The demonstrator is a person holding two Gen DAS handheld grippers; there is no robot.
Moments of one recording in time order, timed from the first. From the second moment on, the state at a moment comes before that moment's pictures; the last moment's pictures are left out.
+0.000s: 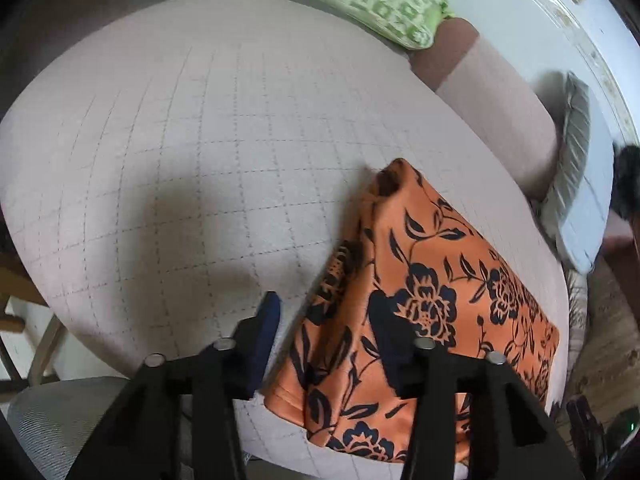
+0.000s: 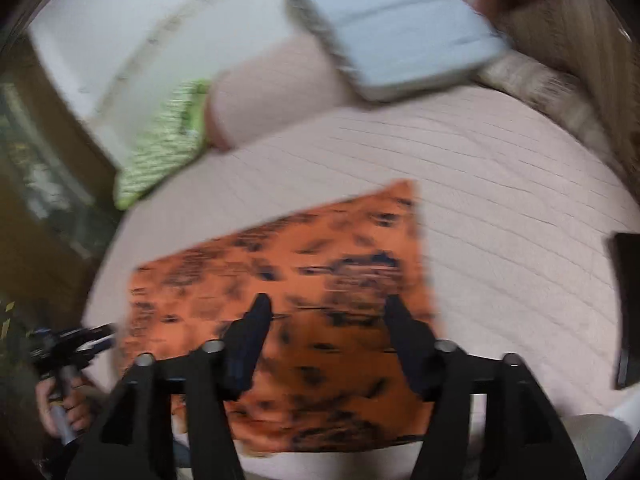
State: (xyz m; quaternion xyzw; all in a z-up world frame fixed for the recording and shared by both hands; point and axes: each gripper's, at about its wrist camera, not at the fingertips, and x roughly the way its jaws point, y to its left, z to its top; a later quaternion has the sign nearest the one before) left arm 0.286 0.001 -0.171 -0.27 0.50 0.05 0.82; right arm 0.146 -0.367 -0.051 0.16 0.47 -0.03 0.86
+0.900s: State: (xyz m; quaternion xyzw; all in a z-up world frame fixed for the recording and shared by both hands) left arm 0.327 0.023 -0.243 -0.38 0.58 -0.06 0.71; right arm 0.292 -0.108 -0.114 0.11 0.62 0.22 0.75
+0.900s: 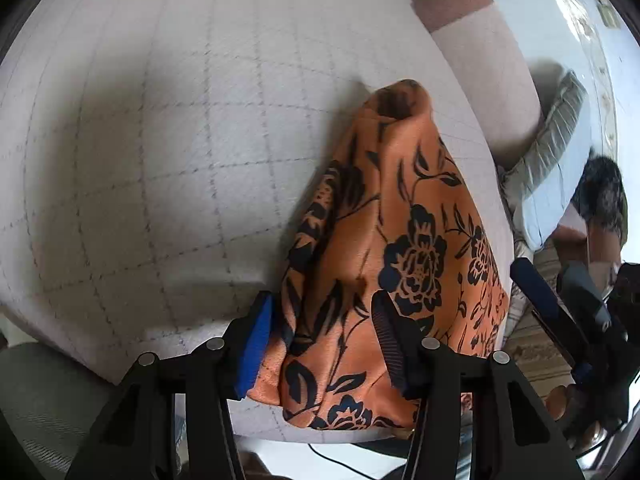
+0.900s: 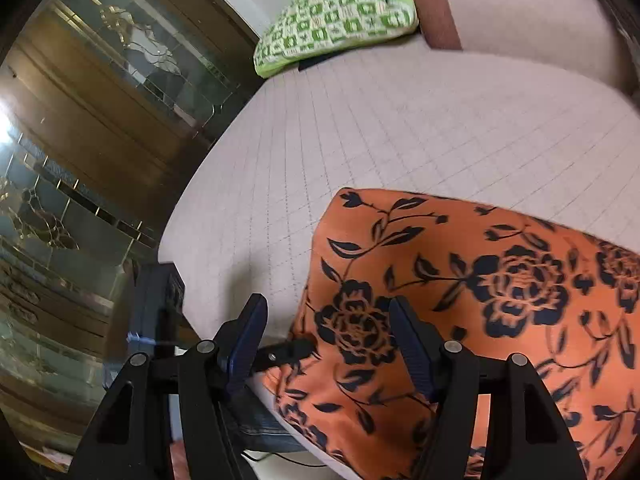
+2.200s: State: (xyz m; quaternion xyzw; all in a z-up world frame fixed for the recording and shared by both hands) left arm 0.290 -0.005 -0.156 -0.33 0.41 -0.18 0.83; right arm 0.328 -0.129 -0.124 0.12 0.70 0.21 0.68
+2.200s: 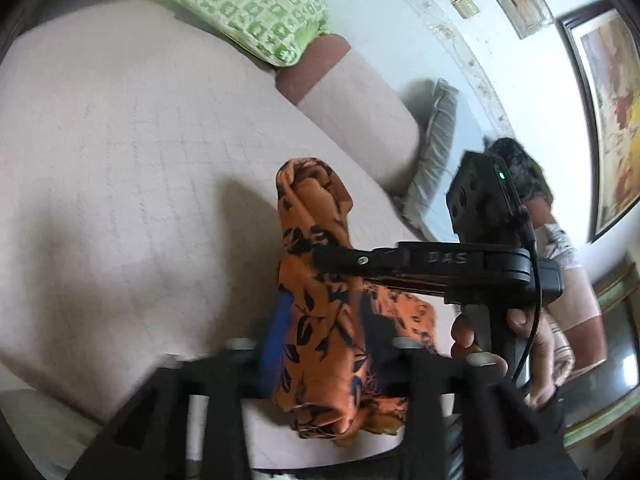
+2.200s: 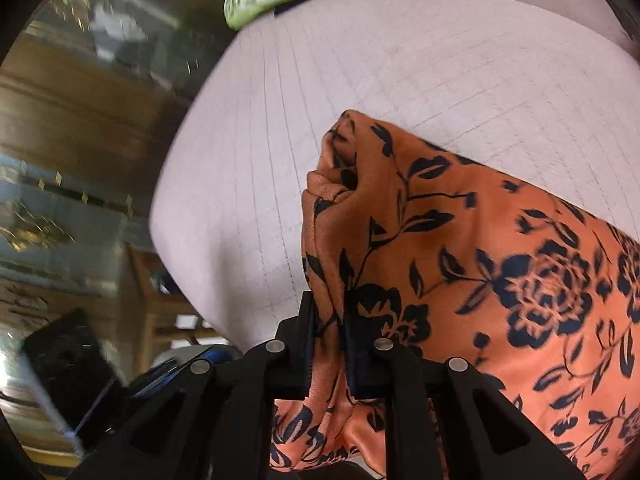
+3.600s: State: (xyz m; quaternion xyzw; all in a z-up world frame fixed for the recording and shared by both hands) left arm 0.375 -0.449 -0.210 0.14 0.54 -0.27 0.79; right arm 0.231 -0.513 -0.132 0.39 0.58 0.01 0.71
